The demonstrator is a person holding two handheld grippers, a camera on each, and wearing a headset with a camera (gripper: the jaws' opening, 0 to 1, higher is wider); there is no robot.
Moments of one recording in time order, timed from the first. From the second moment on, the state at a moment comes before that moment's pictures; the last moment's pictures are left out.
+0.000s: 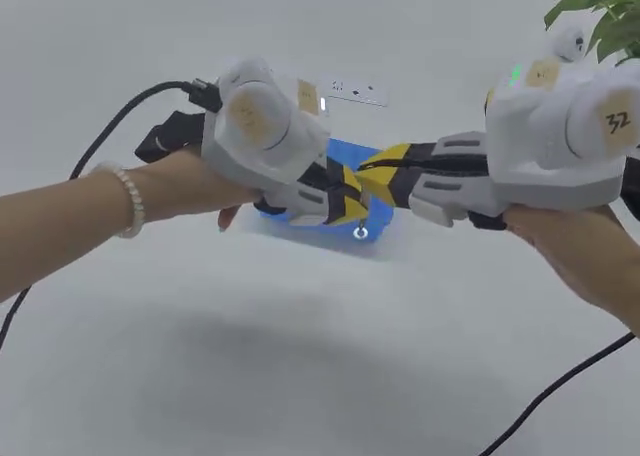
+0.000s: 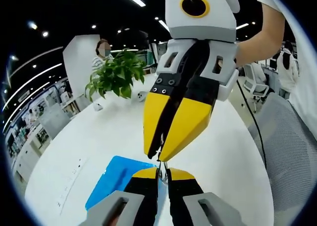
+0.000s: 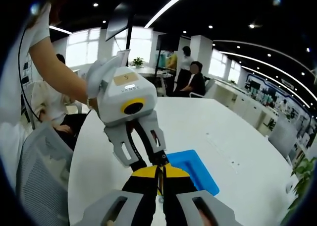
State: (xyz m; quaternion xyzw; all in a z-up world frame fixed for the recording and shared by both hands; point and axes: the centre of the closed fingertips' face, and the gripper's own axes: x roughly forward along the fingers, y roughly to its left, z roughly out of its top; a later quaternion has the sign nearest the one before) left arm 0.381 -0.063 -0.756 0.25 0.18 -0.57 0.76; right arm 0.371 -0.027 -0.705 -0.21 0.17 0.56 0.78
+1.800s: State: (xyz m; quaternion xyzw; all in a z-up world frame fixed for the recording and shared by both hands) left arm 0.423 -0.032 -0.794 0.16 0.22 -0.48 0.83; right arm 0.429 -0.042 -0.748 -0.20 0.22 0.51 0.81
